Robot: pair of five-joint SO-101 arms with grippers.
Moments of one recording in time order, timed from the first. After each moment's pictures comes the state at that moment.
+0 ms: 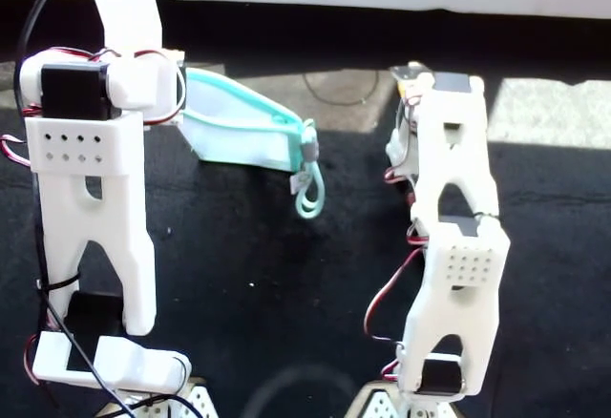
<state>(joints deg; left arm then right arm) -0.7 6.5 -34.0 99.6 3.2 -0.8 40.6 -34.5 94.2 16.0</state>
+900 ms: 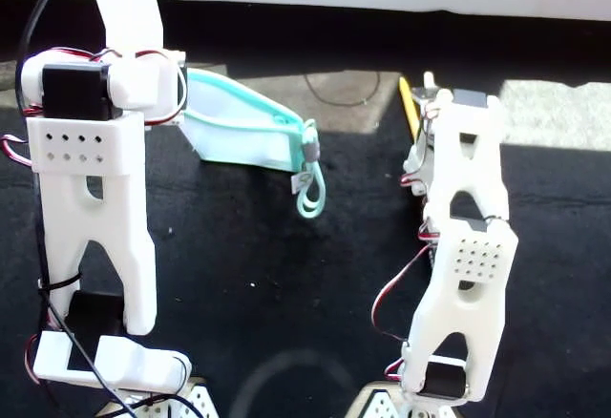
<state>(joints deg) -0.7 6.5 -34.0 99.6 3.2 1.1 47.5 -33.4 93.0 18.8</state>
